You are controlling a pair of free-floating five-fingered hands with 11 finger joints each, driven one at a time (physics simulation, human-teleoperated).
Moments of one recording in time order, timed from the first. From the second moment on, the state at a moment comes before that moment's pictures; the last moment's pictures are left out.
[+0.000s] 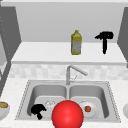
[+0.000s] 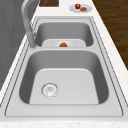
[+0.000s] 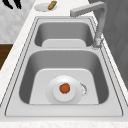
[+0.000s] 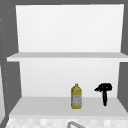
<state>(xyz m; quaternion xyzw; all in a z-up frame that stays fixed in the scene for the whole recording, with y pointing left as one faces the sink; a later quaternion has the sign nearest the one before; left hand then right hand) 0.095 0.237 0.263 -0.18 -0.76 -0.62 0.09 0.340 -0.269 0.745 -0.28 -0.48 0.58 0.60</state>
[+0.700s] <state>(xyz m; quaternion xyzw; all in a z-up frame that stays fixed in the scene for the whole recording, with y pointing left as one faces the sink) 0.095 0.237 0.263 -0.18 -0.76 -0.62 0.09 0.228 -0.268 0.641 -0.31 -0.49 0.56 0.59</state>
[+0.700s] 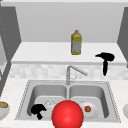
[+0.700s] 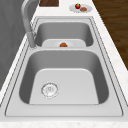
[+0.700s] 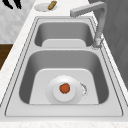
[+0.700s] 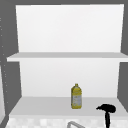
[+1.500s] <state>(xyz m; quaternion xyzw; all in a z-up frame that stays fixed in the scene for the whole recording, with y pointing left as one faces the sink) 0.095 0.237 0.263 -0.18 -0.76 -0.62 0.09 0.097 -0.259 0.511 -0.32 -0.49 0.57 0.58</state>
